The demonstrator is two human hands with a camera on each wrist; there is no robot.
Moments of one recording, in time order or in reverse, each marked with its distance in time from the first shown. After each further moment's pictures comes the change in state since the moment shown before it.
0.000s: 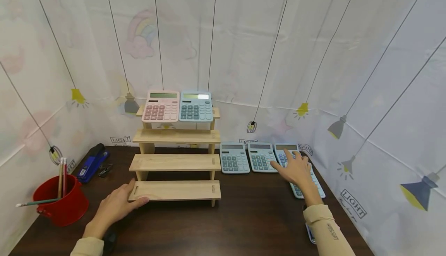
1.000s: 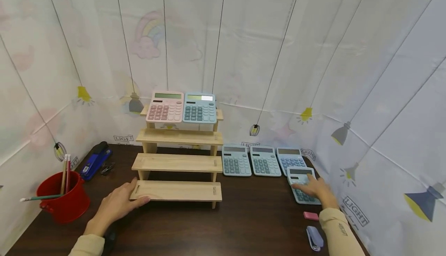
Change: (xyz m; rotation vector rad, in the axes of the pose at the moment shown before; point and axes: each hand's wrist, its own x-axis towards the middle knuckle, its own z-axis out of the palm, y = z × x) left_hand -0.001 -0.001 0.001 -0.021 0.020 0.001; right_hand 0.010 0.100 0.023 -0.075 -0.399 0.193
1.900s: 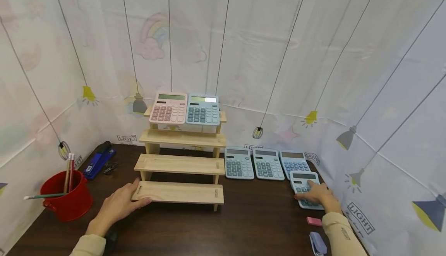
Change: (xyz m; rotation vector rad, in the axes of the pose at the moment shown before) left_hand 0.002 0.001 0.000 0.015 -0.007 -0.018; right_hand 0.014 0.007 0.009 -0.036 -0.021 -0.014
